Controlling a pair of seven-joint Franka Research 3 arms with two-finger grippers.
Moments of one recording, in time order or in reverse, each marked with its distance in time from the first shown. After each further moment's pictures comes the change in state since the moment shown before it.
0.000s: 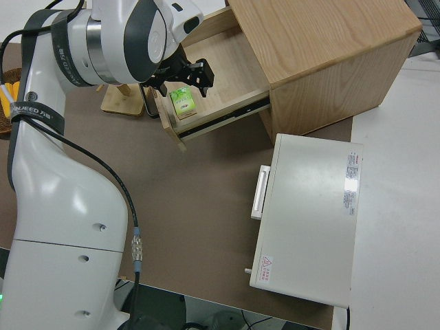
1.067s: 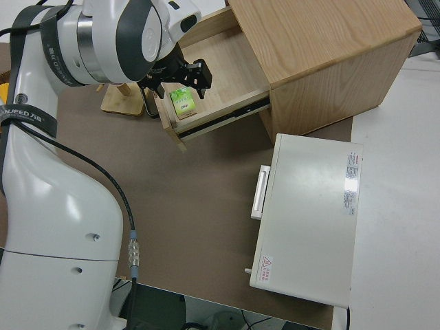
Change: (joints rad) left arm 0.000 0.000 0.000 0.000 0.000 0.000 0.000; right arm 0.000 -0.027 -0.002 0.014 0.001 -0.052 -0.005
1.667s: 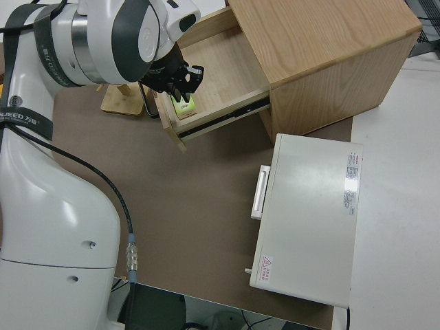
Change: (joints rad) left arm 0.000 0.000 0.000 0.000 0.000 0.000 0.000; right arm 0.000 -0.012 -0.004 0.000 0.000 -0.013 -0.002
